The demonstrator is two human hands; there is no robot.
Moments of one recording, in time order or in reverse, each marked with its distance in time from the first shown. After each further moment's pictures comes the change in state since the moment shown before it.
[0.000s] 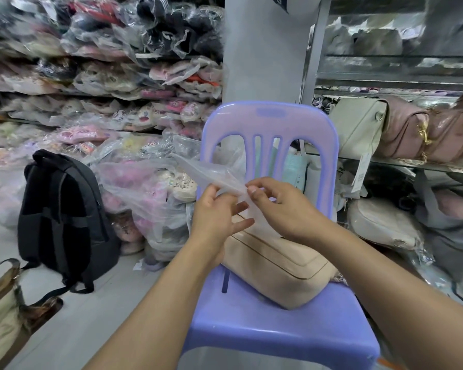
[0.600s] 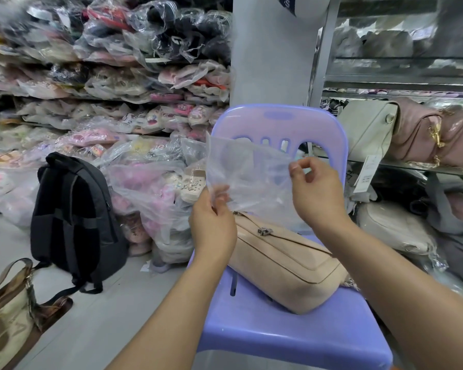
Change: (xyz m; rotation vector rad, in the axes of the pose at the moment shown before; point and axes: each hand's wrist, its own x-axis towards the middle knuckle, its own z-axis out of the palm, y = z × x) left_hand 0.007 -0.014 -0.013 0.471 0.387 0.366; right_hand 0.008 -0.012 -0.014 0.165 0.513 0.171
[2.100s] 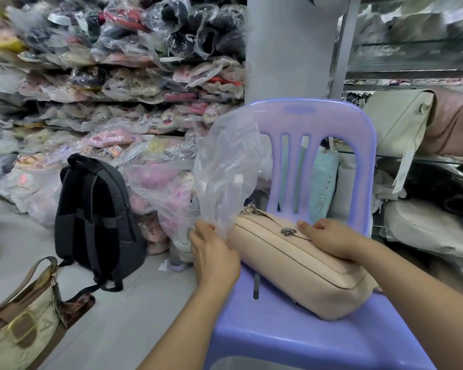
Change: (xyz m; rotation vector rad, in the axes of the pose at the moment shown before) left_hand -0.005 -0.064 -0.029 0.652 -0.017 -0.080; right_hand 0.012 0.100 0.017 -0.613 -0.672 0.362
